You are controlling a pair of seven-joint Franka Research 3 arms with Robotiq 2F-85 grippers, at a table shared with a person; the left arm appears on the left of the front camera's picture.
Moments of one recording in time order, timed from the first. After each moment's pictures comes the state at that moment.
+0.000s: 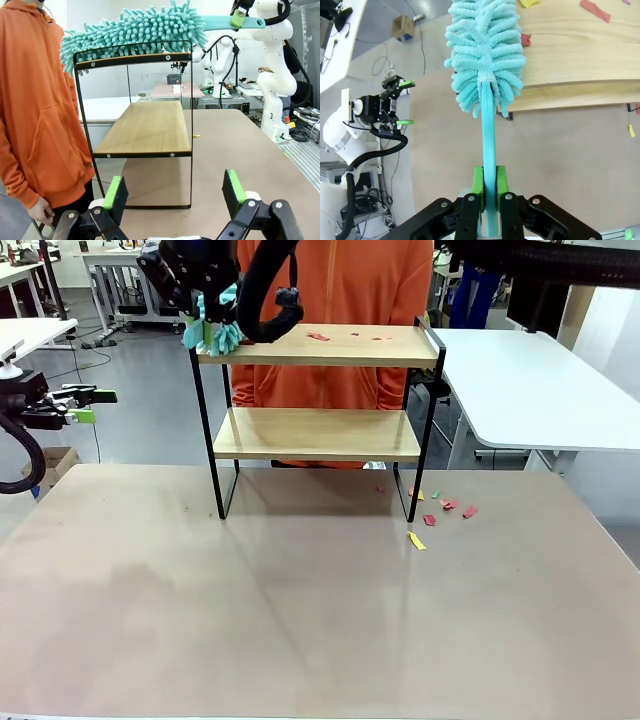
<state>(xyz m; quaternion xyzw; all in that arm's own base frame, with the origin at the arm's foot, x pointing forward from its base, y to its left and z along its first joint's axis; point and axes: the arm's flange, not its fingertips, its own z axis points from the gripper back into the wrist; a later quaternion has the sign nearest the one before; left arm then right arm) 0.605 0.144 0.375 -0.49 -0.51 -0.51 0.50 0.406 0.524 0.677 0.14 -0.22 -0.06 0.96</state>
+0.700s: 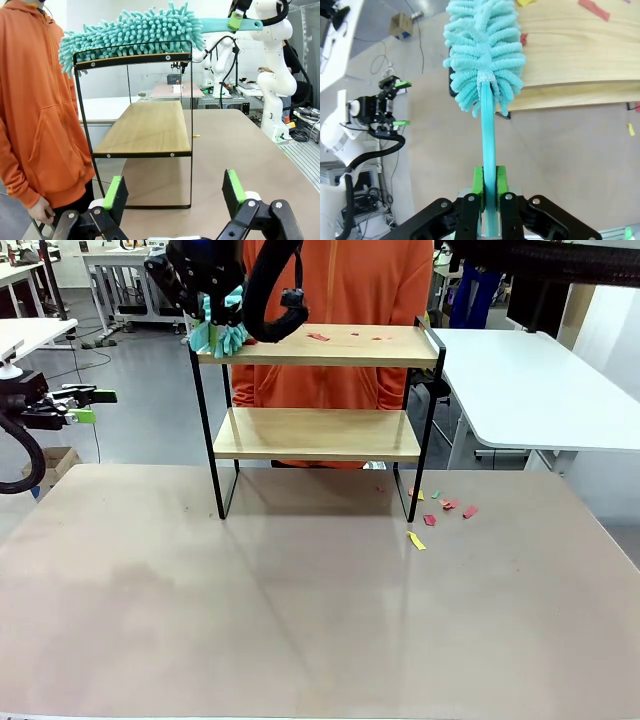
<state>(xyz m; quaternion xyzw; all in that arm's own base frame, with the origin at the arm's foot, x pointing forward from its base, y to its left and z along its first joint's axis) 0.605 0.144 0.375 -0.49 -0.51 -0.51 0.50 0.415 0.516 0.673 0.14 -0.21 -0.07 0.97</state>
